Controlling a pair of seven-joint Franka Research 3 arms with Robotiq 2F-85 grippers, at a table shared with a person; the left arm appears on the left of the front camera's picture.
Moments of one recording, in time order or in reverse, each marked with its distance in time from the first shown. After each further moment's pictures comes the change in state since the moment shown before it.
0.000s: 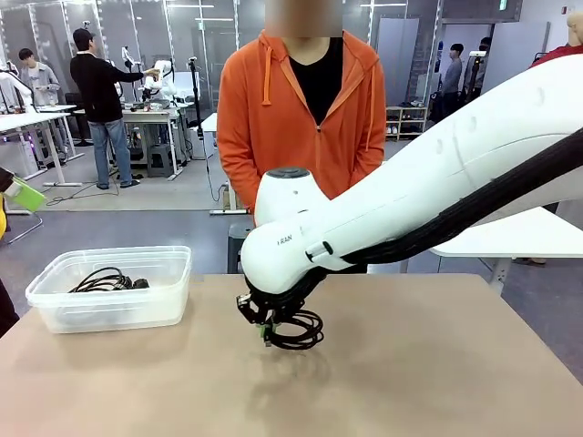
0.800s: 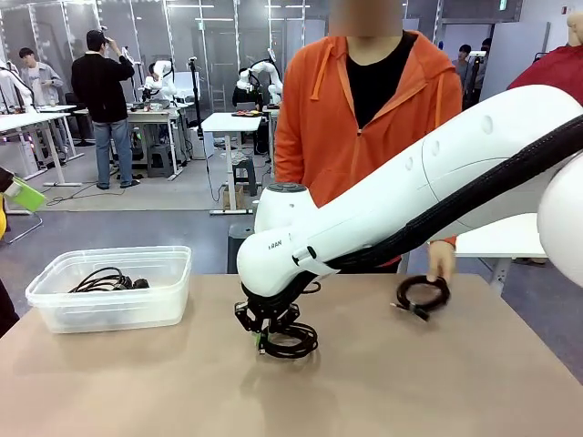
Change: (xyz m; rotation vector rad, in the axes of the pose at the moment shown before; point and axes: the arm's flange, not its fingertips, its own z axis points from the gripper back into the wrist) left arm 0.000 0.000 0.000 0.000 0.000 0.000; right arm 0.017 -0.005 -0.033 0.036 0.052 -0.087
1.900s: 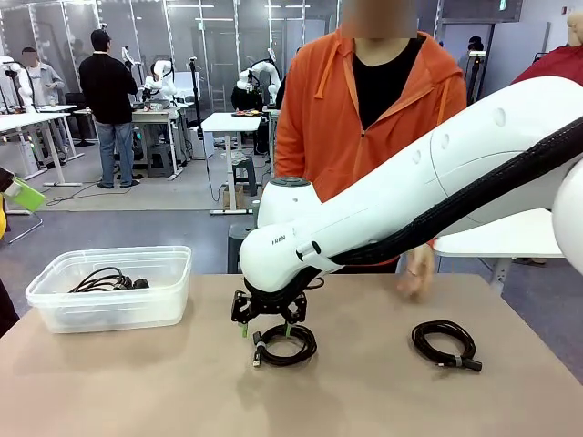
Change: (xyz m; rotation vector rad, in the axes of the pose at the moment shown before) left arm 0.000 0.000 0.000 0.000 0.000 0.000; right arm -0.002 -0.004 0.014 0.002 -0.014 0.007
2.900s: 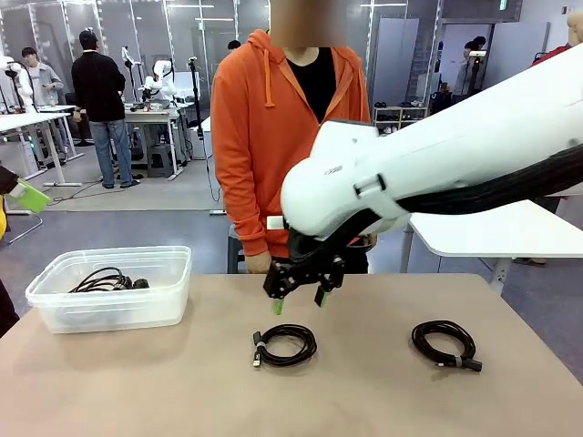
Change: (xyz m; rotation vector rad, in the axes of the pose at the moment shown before) left arm 0.005 -0.004 -0.006 -0.008 0.011 0.010; right arm -0.049 -0.058 0.119 0.071 -0.001 0.340
